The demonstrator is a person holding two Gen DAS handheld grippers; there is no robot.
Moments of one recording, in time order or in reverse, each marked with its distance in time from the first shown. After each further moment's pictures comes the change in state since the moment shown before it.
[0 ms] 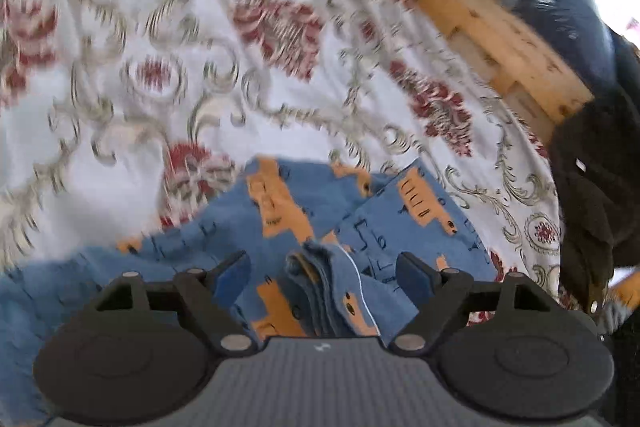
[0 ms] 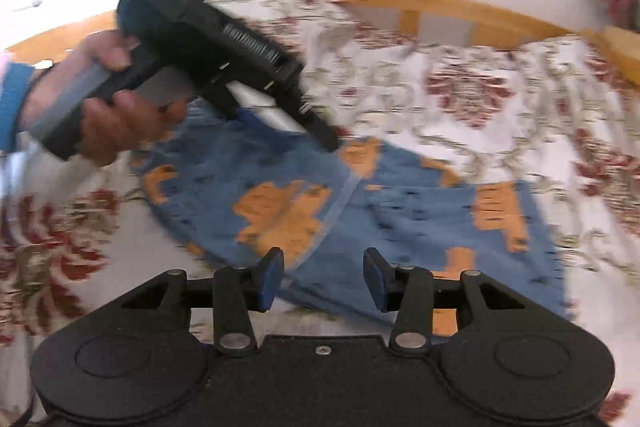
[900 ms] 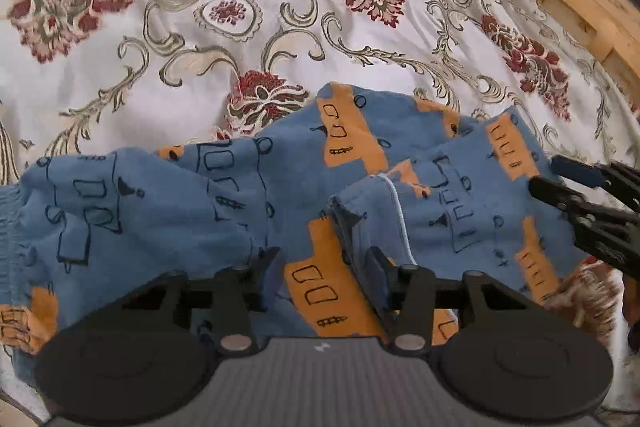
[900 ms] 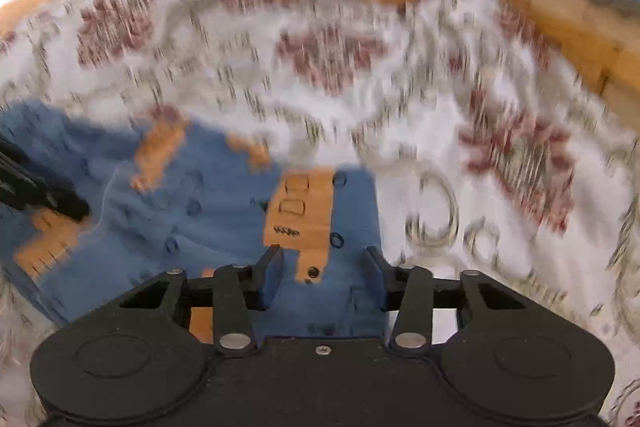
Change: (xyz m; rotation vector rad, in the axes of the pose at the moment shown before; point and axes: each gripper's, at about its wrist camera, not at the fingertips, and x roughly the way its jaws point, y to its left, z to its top) left arm 0.023 -0.022 -0.045 -0.016 0.004 0.341; right arm 0.054 -0.119 0.009 0.080 0.110 -0.210
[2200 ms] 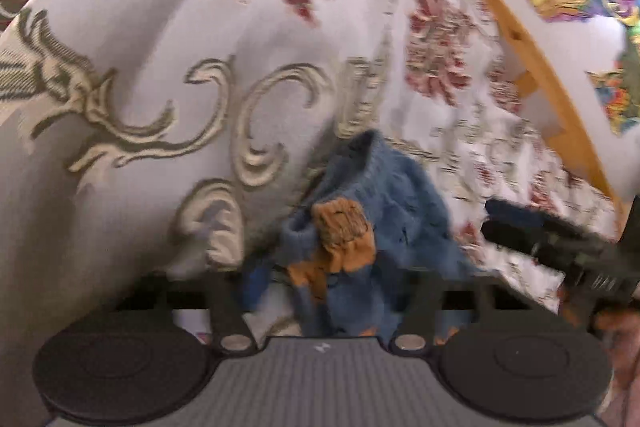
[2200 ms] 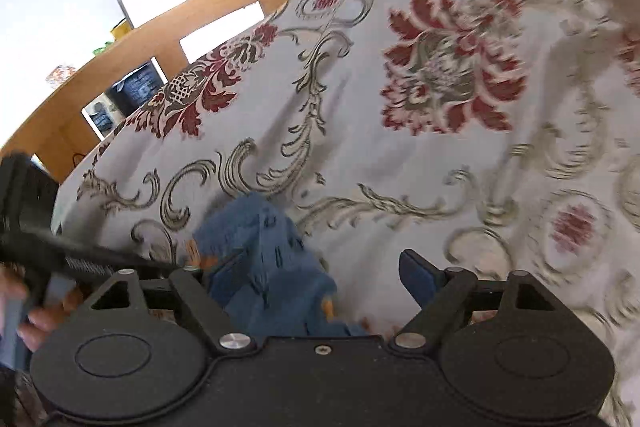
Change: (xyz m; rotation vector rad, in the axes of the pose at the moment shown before) left arm -0.076 0.116 -0.094 -0.952 -0.299 0.147; right arm 0.111 0.183 0.201 -0.429 0.188 0.971
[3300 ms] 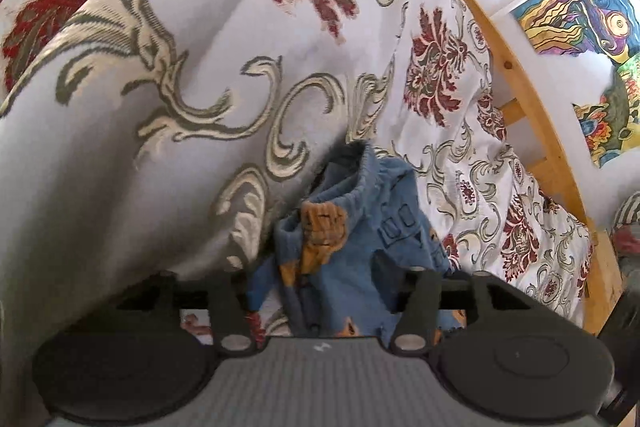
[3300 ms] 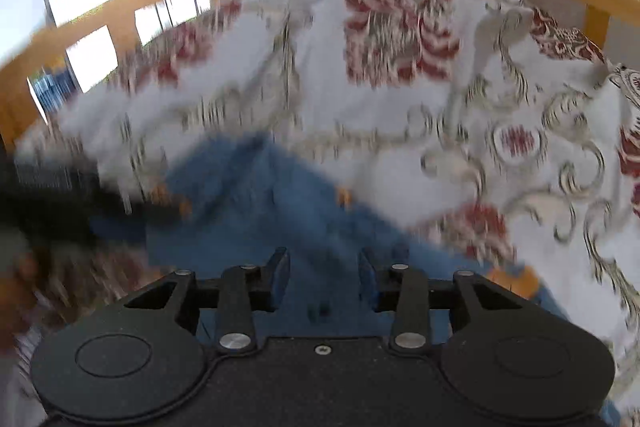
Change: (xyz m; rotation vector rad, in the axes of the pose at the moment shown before) left arm -0.019 0.021 -0.005 -0.071 -0.037 -0.101; right arm -0.007 0.066 -0.083 0.058 -0.055 -0.368
